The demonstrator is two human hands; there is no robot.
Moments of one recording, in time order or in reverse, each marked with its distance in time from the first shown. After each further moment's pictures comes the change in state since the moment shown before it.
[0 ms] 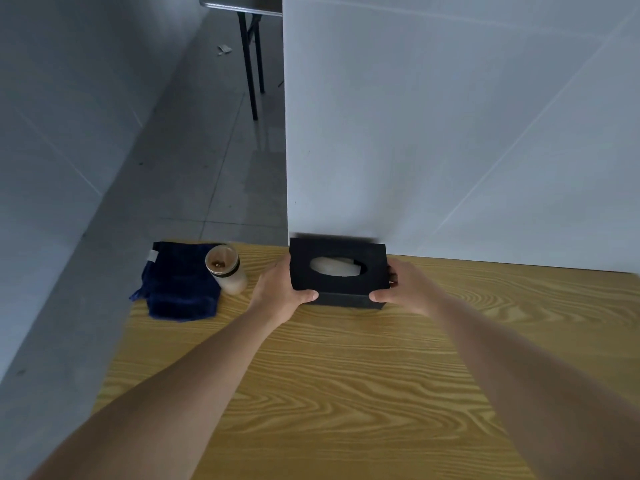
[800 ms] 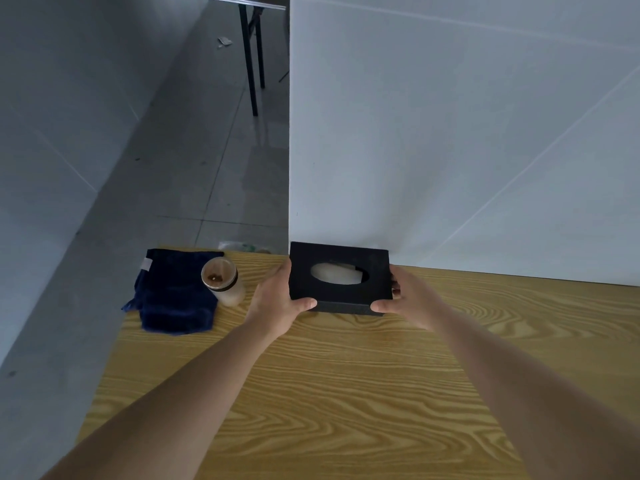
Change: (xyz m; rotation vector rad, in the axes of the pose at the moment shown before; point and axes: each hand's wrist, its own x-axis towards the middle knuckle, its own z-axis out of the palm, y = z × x) left_hand 0.018 -0.009 0.002 0.117 -0.042 -0.037; right_hand 0.013 0.002 -0.001 -0.082 0.033 -0.030
